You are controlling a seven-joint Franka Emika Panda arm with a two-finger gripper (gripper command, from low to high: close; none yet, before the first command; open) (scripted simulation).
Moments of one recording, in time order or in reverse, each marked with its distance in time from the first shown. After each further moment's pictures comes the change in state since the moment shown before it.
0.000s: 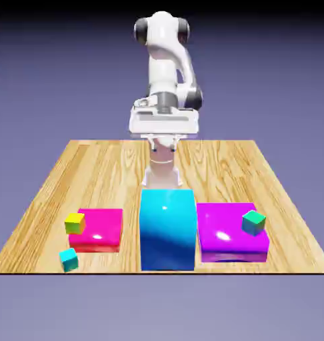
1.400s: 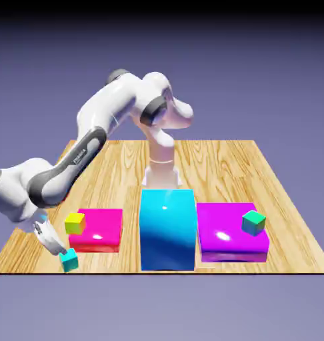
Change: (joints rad) arm -0.136 1.522 -0.676 1.413 0.705 -1.438 0.107
